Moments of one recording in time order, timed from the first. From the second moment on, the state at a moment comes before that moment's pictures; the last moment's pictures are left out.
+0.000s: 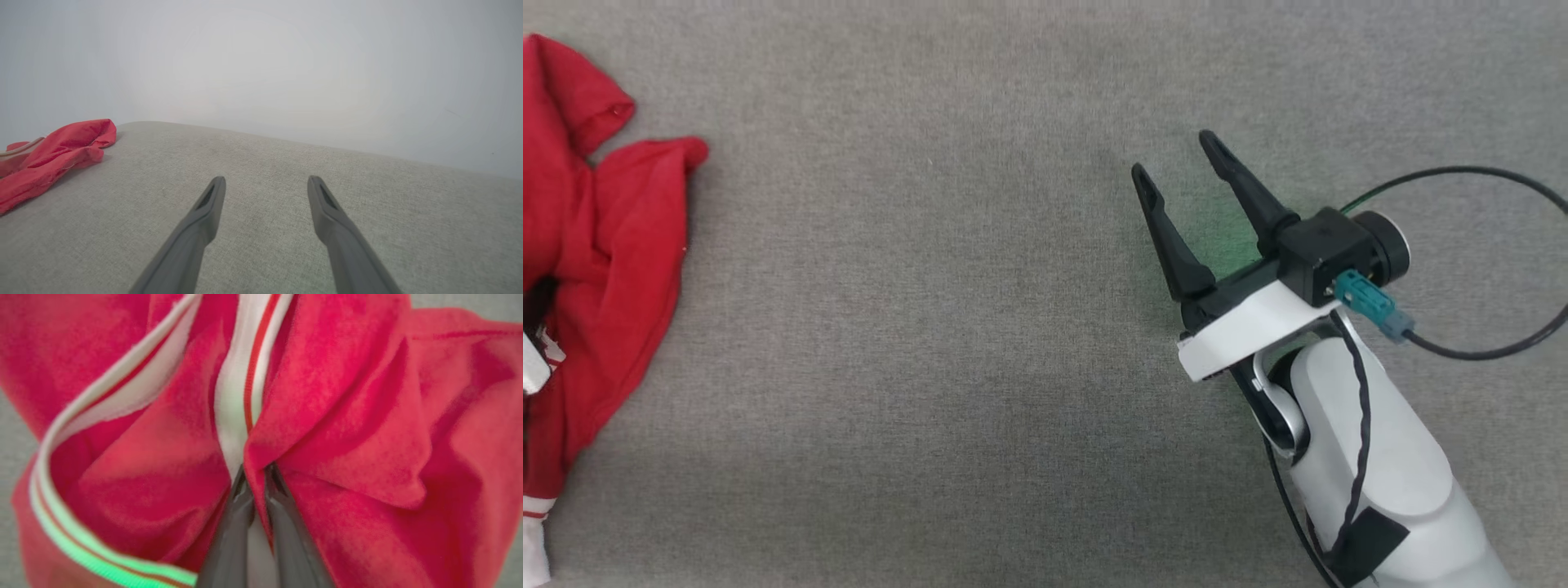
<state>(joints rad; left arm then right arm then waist) -0.79 0.86 -0.81 0.87 -1.35 -0.13 0.15 -0.57 -0.05 0.32 0.38 0.18 0.13 -0.26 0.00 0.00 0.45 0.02</state>
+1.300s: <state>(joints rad) -1.15 0.78 -1.28 0.07 -1.04 -0.13 0.05 -0.32 -0.05 0.18 0.20 0.45 0.13 -0.26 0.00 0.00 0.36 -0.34</state>
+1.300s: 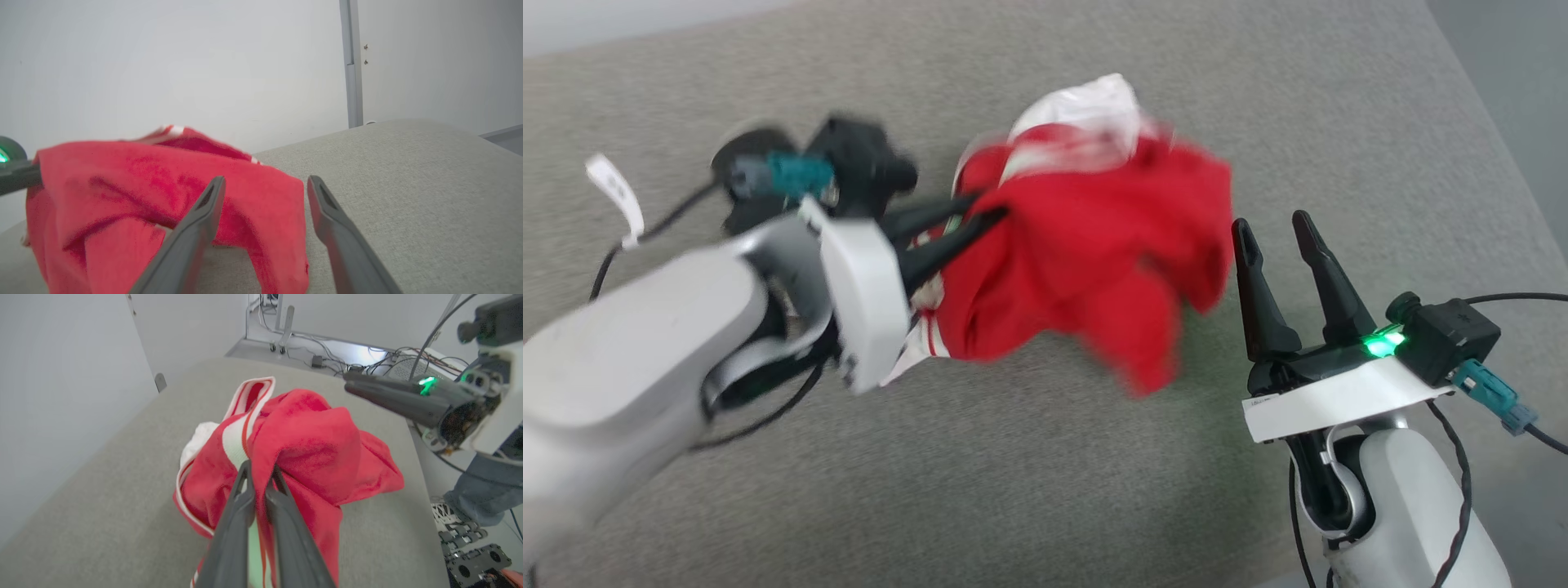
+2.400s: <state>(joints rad) -1.03 0.76 -1.28 0.26 -1.02 -0.14 0.13 -0.30 -0.05 0.20 0.17 0.49 0.13 -0.26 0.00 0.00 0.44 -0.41</state>
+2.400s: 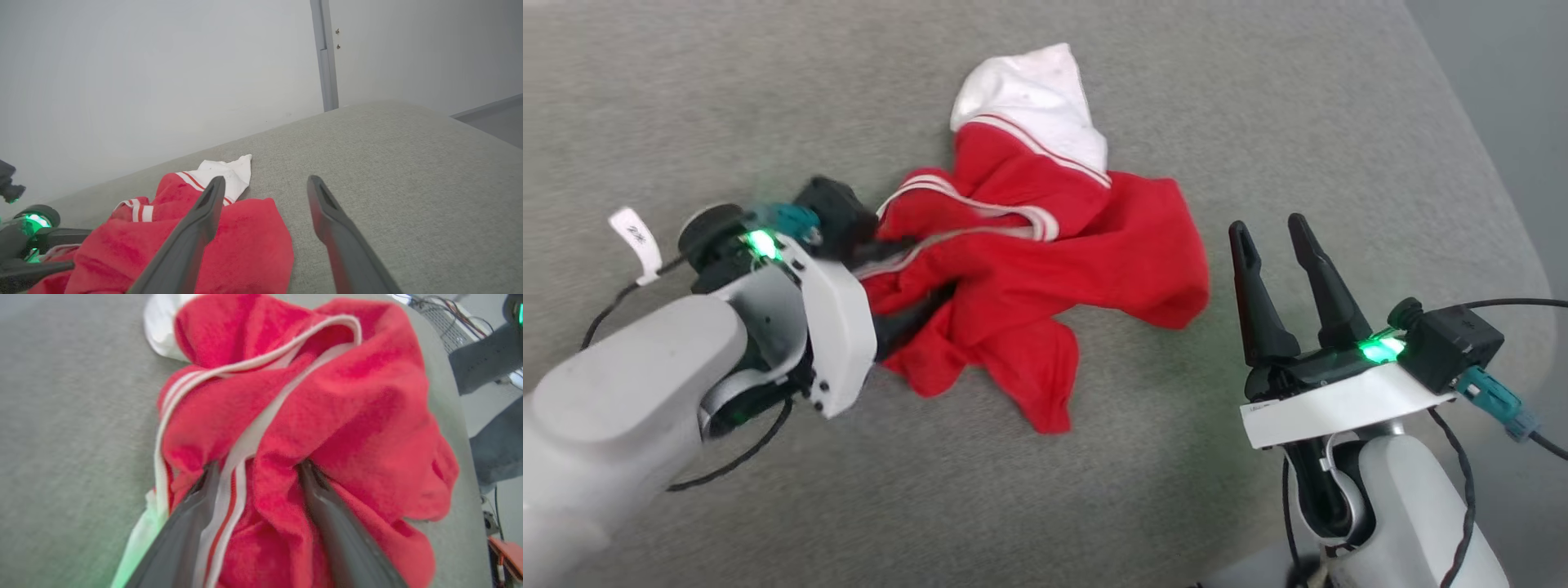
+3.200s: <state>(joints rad) -0.68 0.65 -1.04 0.53 -1.36 -0.13 -0.26 -0.25 -0.05 -0.06 0.35 0.24 0.13 -0.26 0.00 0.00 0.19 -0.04</state>
